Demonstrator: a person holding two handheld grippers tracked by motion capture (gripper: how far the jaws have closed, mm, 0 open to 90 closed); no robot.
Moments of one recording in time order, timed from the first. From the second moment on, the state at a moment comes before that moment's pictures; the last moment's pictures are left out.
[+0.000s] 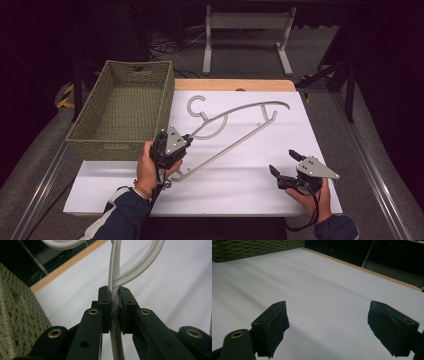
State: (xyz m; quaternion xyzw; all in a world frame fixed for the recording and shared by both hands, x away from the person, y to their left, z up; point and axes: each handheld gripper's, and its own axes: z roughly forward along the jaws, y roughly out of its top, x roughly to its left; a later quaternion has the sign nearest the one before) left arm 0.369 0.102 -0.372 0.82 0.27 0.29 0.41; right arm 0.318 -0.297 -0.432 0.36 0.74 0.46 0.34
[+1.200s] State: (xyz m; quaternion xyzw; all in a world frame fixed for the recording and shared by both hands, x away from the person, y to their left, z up) left arm 0.357 0.167 -0.321 0.76 0.32 0.32 0.47; right arm 0.319 -0.294 -0.435 0.36 0.75 0.46 0.33
